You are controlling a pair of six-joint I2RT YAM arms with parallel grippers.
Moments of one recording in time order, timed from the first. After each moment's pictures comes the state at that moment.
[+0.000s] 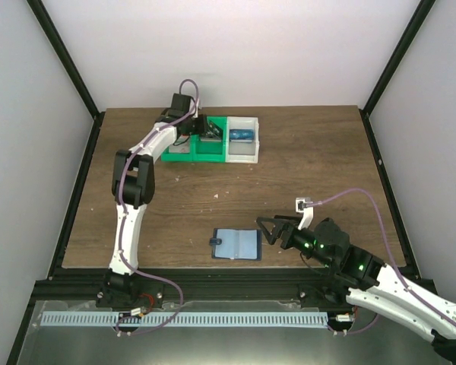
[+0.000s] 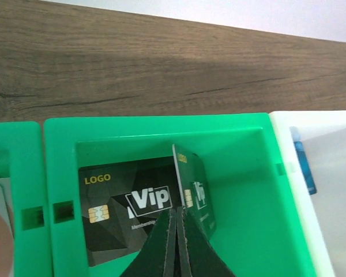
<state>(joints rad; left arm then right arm) -0.25 2.40 2.05 -0.39 0.30 -0.33 0.98 0.37 0.39 -0.26 0.13 0.85</state>
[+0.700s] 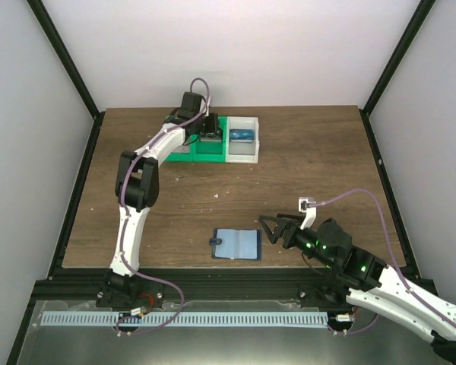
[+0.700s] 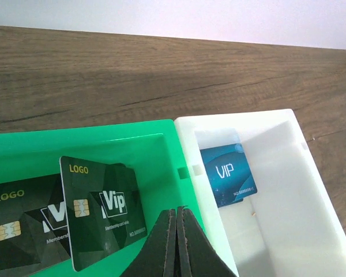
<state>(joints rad) -0.32 2.37 2.04 -0.33 0.29 -0.34 0.98 0.34 0.39 -0.27 0.16 0.84</state>
